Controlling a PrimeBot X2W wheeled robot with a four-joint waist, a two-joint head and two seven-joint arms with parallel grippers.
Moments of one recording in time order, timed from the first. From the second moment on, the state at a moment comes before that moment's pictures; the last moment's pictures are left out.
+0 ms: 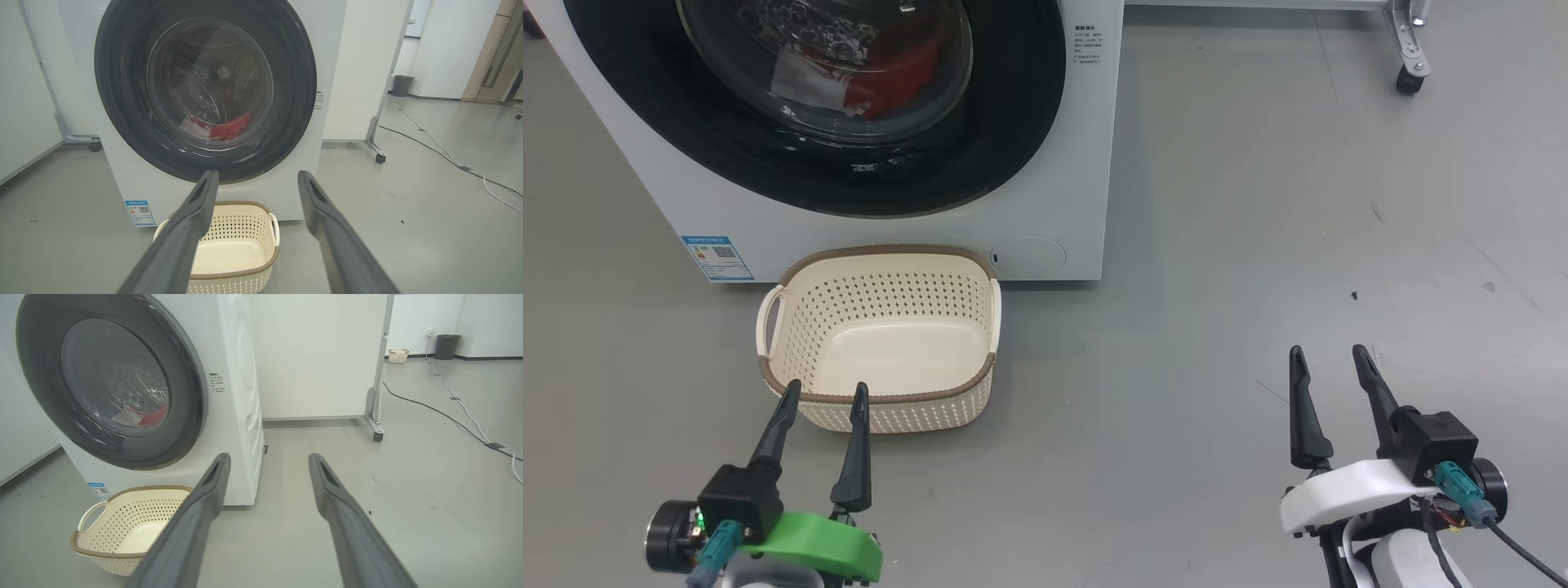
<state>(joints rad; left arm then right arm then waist) -0.04 0.03 -0.19 0.17 -0.27 0.02 -0.25 -0.03 -0.05 0.19 0.18 0.30 -0.04 -0.24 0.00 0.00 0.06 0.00</state>
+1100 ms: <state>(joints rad) -0.04 0.04 -0.22 0.21 -0.36 0.04 -0.25 -0.06 -0.05 0.20 0.24 0.31 -0.04 -0.24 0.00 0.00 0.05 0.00</state>
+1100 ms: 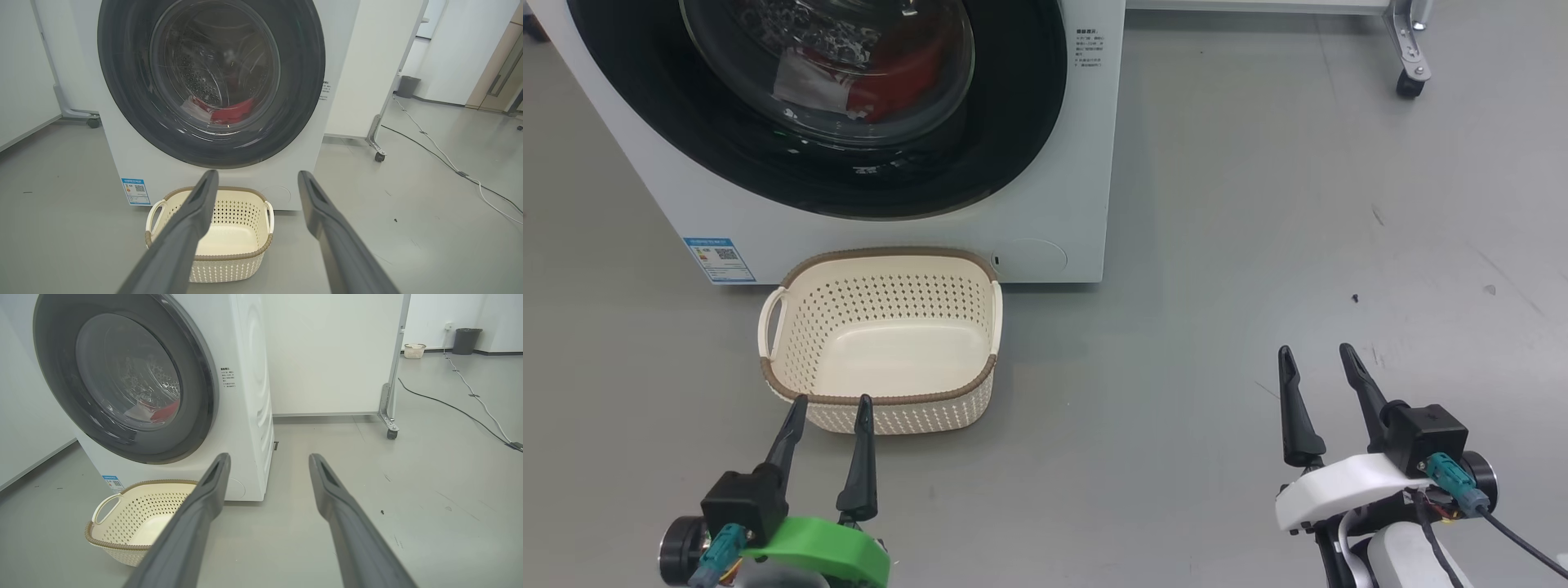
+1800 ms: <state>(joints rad) -0.04 0.04 -0.24 0.21 -0.39 0.05 -0.25 -0.08 -0.05 0.18 0.24 0.33 -0.04 -0.24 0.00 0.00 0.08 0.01</state>
